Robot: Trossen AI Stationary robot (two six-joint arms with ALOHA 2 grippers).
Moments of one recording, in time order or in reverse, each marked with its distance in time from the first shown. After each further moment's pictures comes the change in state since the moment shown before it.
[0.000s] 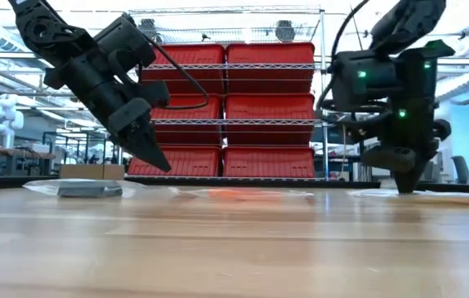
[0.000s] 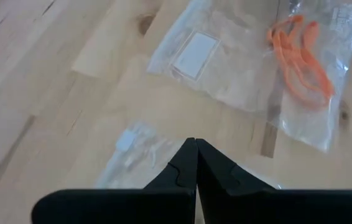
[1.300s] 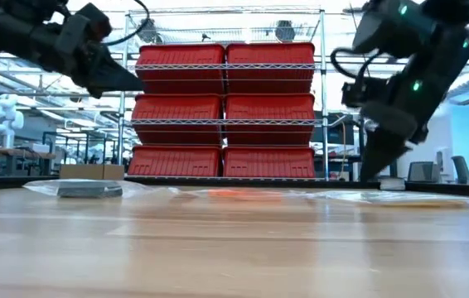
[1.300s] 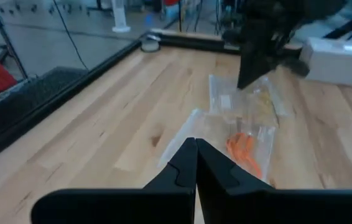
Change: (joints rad) left arm -0.133 -0.713 -0.225 0.015 -0.180 0.077; right arm 0.157 -0.184 -0.128 0.439 0.108 -0.186
